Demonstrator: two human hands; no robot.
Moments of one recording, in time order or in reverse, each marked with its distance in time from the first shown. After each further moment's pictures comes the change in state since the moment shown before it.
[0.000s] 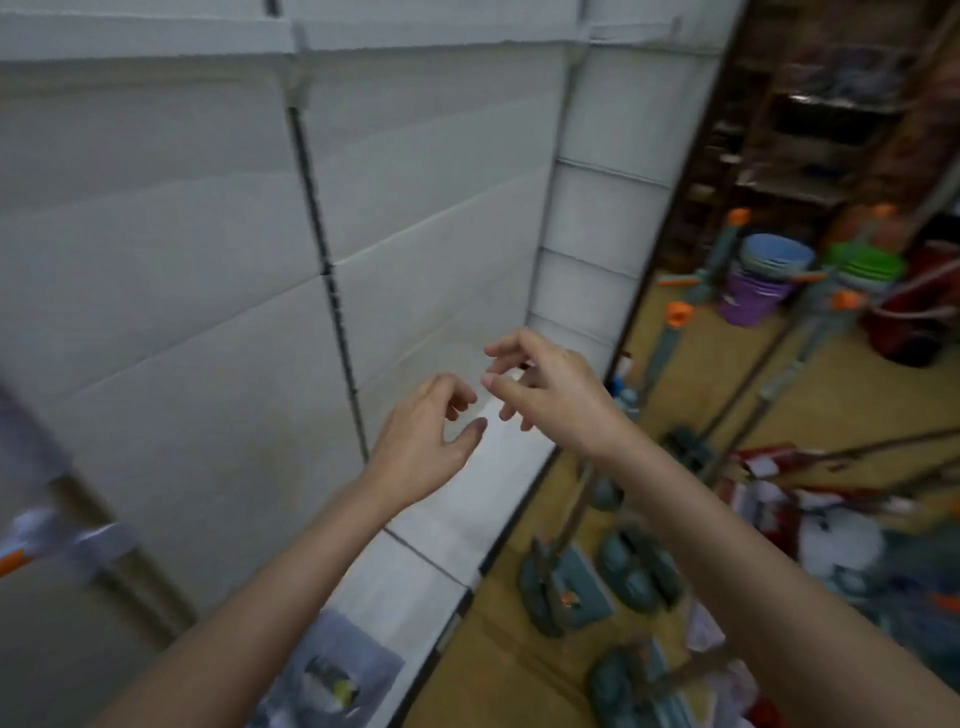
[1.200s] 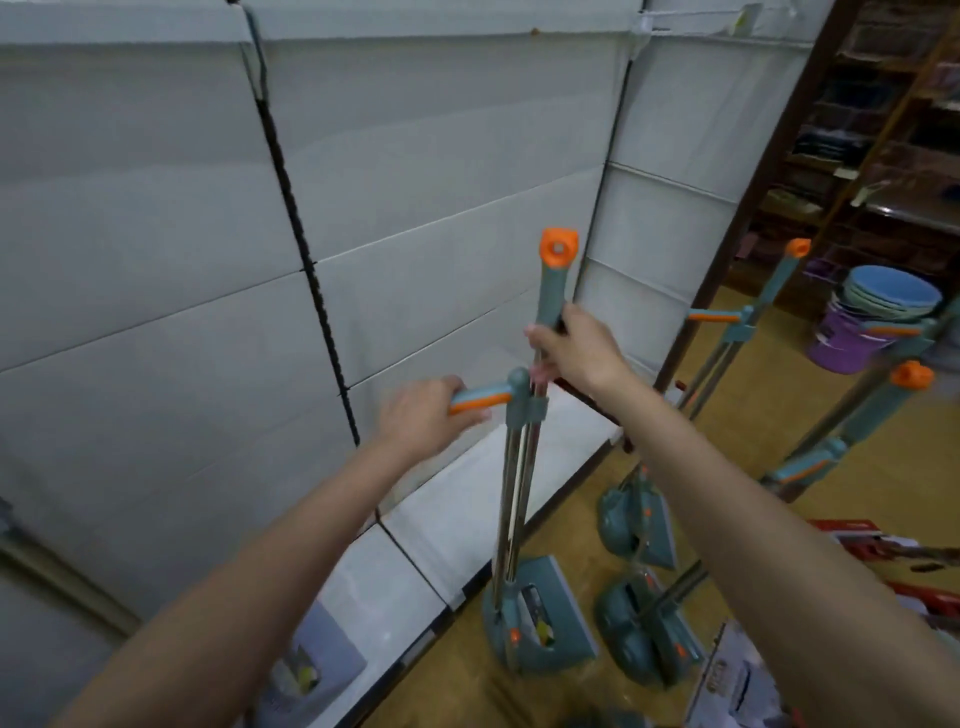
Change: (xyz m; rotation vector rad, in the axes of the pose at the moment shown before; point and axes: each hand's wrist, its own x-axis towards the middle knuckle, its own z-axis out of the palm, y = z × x) left_hand 0.119 0.059 0.119 0.338 -0.187 -0.327; right_hand 0.115 0.143 -0.135 0.108 0.024 0.147
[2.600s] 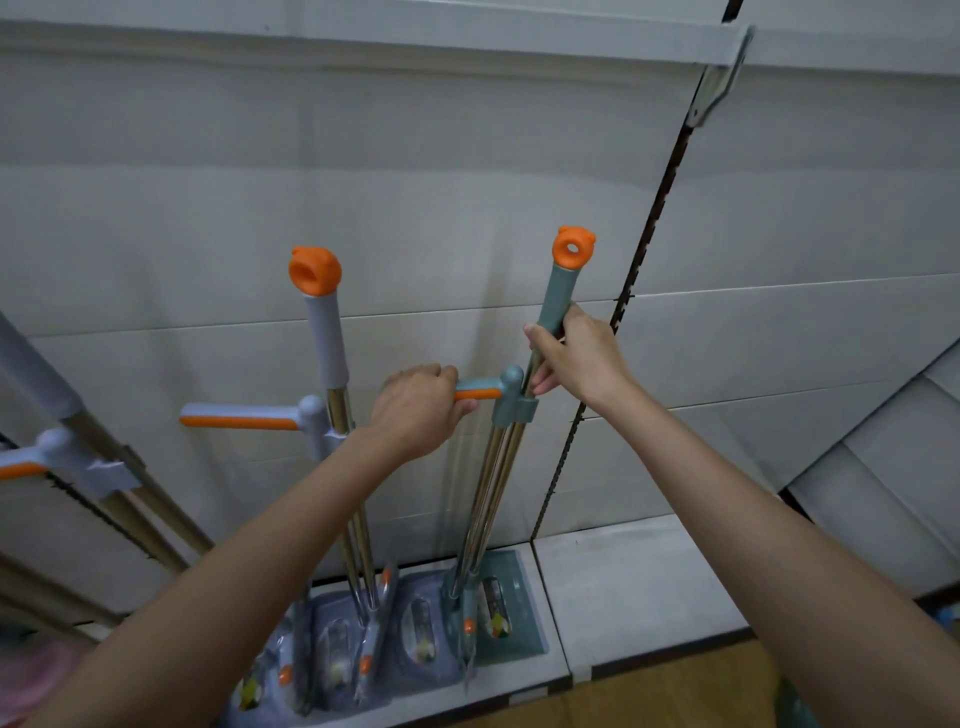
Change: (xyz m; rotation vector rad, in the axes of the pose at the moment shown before) left_hand -0.085 -0.264 -0.108 0.295 0.234 -0.420; right_hand 0.042 -0.153 0.294 -0.096 -0.464 -0.423
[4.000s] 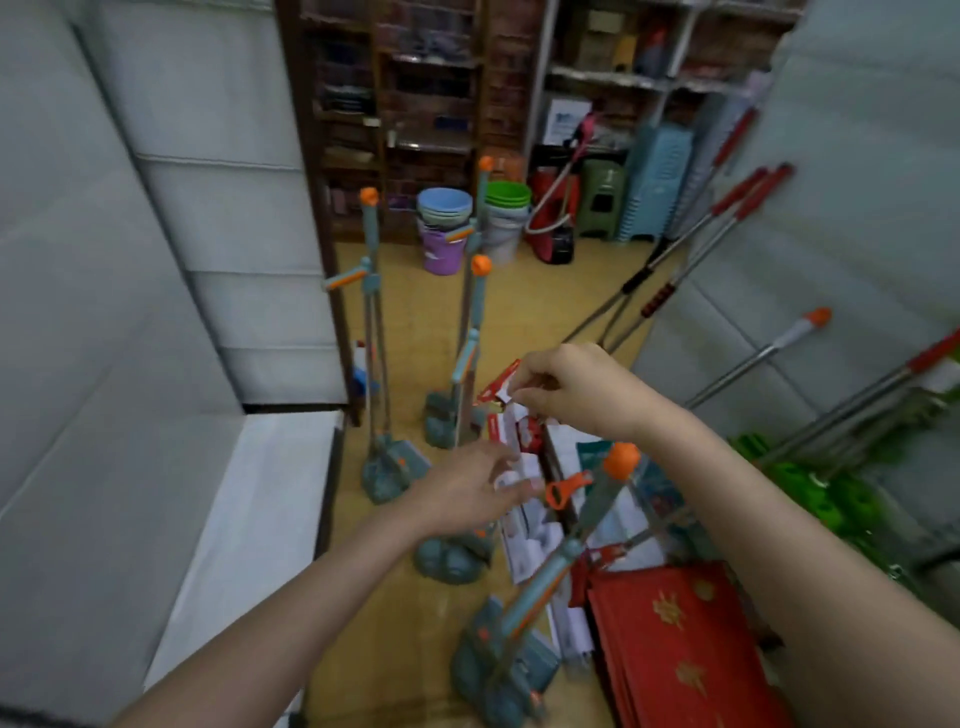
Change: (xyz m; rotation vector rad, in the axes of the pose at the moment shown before) left_hand -0.191 0.449 0.034 -0.468 -0.812 1.522; right_hand -0.460 0.055 -0.247 -0.545 0.511 0.942
